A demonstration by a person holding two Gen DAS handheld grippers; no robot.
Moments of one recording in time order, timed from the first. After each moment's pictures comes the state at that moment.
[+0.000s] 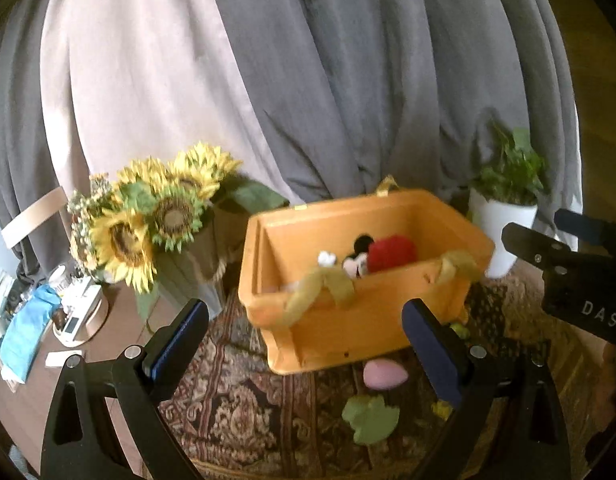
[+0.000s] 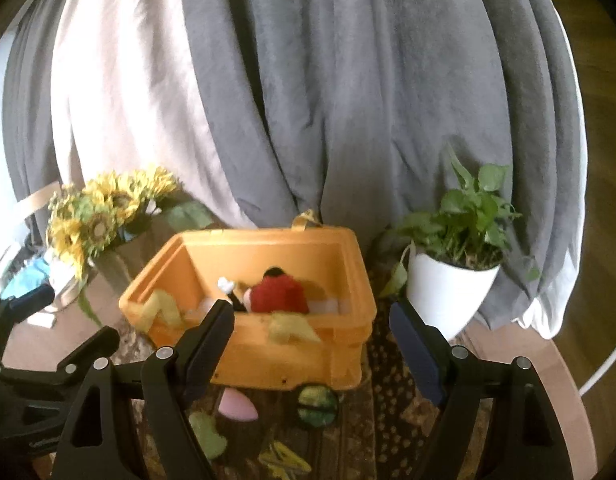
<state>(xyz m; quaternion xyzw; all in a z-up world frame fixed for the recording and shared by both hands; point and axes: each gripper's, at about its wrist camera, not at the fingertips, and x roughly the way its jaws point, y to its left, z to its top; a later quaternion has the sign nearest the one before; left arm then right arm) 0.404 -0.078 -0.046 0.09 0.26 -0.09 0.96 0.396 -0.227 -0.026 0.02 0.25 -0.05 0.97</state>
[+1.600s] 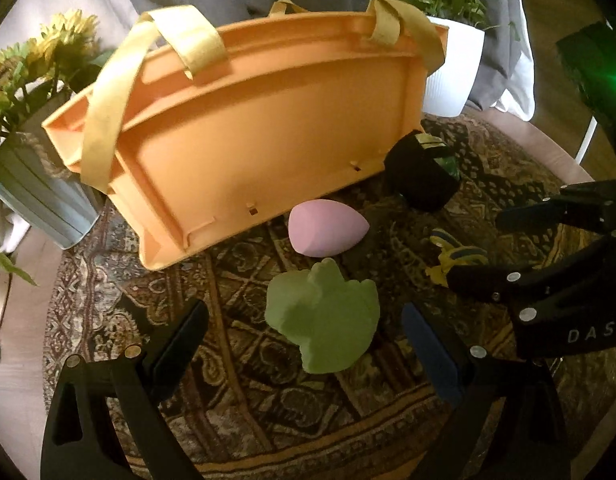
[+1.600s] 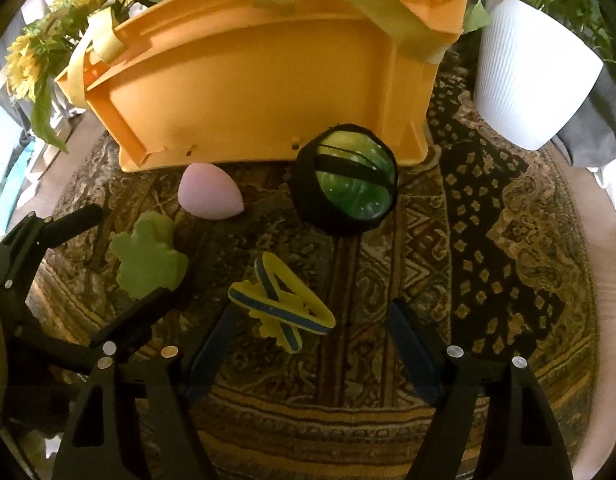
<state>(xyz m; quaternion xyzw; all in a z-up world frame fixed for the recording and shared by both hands) 0.430 -0.109 -0.201 0.16 0.41 -0.24 0.87 0.423 -0.224 -0.196 0.04 0.53 0.02 0.84</state>
